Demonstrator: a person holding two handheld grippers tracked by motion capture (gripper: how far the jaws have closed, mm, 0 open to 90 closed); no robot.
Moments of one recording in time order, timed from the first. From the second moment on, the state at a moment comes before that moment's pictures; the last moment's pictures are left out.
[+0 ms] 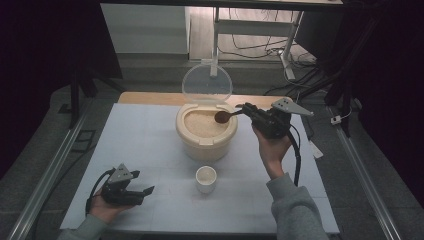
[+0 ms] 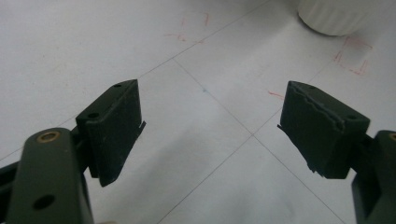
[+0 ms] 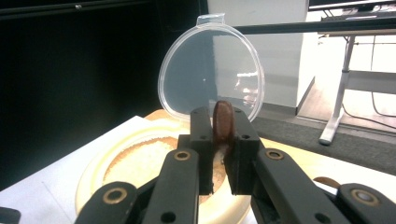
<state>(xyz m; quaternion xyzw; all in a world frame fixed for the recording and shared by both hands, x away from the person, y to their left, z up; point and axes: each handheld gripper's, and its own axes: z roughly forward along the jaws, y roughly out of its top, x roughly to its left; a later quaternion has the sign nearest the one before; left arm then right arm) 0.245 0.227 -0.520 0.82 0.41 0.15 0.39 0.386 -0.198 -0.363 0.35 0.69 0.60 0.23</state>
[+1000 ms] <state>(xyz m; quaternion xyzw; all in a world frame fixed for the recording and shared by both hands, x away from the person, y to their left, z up) 0.245 0.227 -0.521 0.82 0.41 0.15 0.38 0.395 -0.182 -0.385 0.37 0.72 0.57 0.18</state>
